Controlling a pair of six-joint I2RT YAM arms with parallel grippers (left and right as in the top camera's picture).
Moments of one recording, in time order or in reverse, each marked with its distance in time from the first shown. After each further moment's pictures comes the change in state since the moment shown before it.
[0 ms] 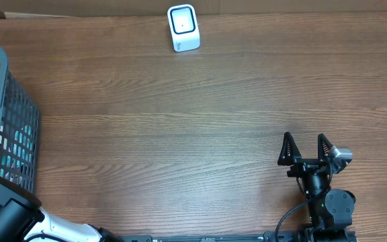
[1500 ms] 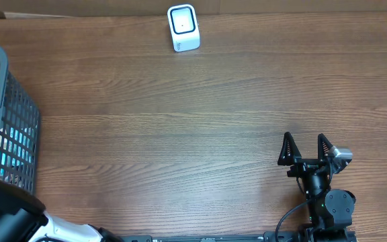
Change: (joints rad) left arm 0.000 -0.045 0.288 -0.180 0.136 -0.006; right arm 0.000 0.000 0.000 0.001 0.000 0.000
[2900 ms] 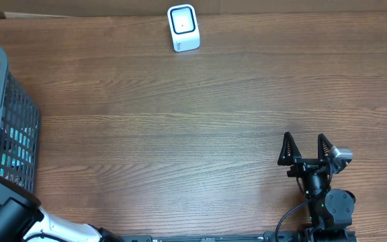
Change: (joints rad) left arm 0.000 0.054 -0.316 0.271 -0.039 0.324; right arm 0.000 0.000 0.000 0.000 0.000 0.000
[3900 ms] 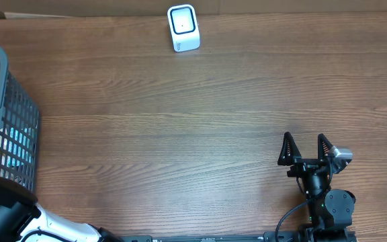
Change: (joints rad) left arm -0.002 0.039 0.609 -0.399 0.438 -0.166; right arm 0.000 0.000 0.000 0.000 0.000 0.000
